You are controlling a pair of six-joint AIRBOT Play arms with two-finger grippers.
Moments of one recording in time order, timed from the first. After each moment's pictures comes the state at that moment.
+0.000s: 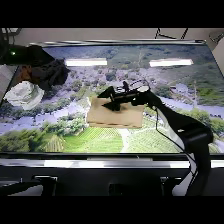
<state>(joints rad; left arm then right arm) -0.04 -1.38 1.88 1.03 -1.31 -1.46 0.29 -1.90 1.50 -0.19 1.10 1.56</state>
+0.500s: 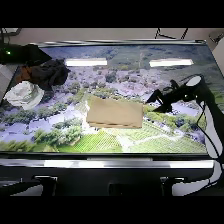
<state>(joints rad) -0.03 -1.36 1.88 1.04 -1.31 -1.46 -0.14 -1.68 1.38 -0.92 1.38 1.69</state>
